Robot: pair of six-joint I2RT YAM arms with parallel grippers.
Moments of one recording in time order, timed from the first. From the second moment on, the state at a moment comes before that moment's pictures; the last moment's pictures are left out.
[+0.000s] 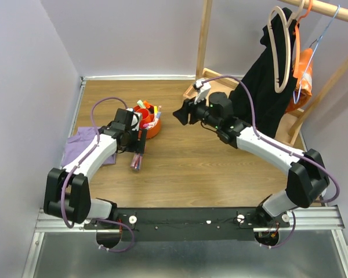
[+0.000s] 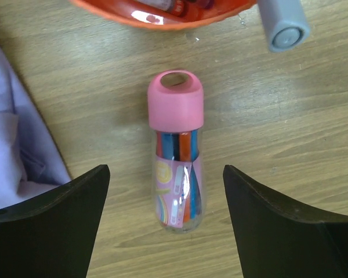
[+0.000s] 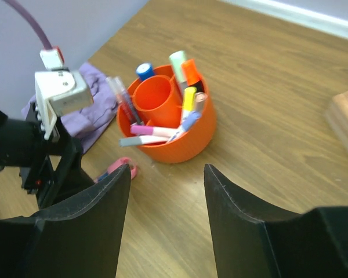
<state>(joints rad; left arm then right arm) -0.26 1.32 0.90 -0.62 0.05 -0.12 0.69 1.55 1.15 0.17 -0.15 0.24</state>
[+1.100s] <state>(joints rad) -0.40 1.58 0.97 -0.57 -0.05 -0.05 0.49 1.44 1.04 0.18 -0.12 0.25</state>
